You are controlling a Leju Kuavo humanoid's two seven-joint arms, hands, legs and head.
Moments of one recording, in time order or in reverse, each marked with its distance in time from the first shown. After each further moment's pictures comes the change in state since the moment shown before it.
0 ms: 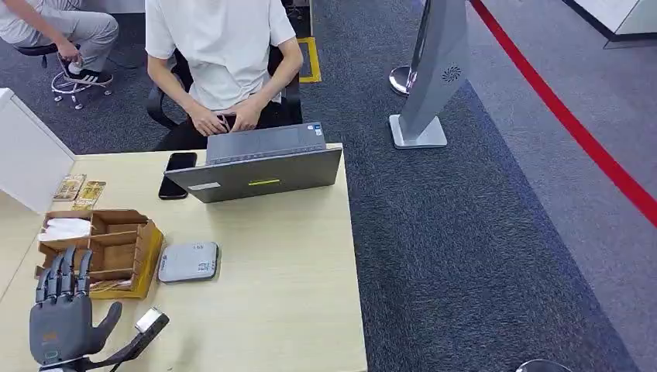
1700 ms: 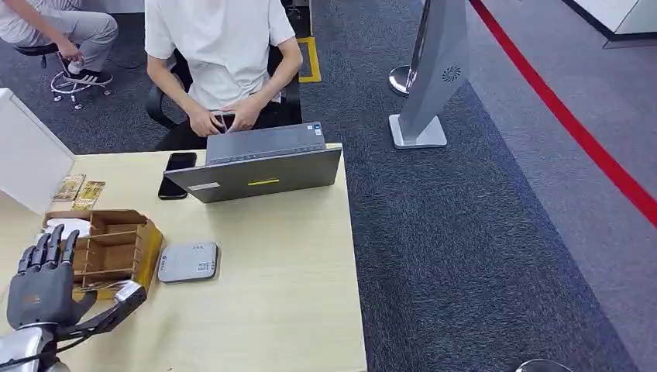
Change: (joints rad) left arm -0.120 0.165 -0.061 -0.027 -0.019 -0.389 0.177; right arm 0.002 -0.007 -0.003 0.000 -0.016 0.000 0.013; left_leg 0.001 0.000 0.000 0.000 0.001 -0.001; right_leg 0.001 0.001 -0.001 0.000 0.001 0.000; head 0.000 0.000
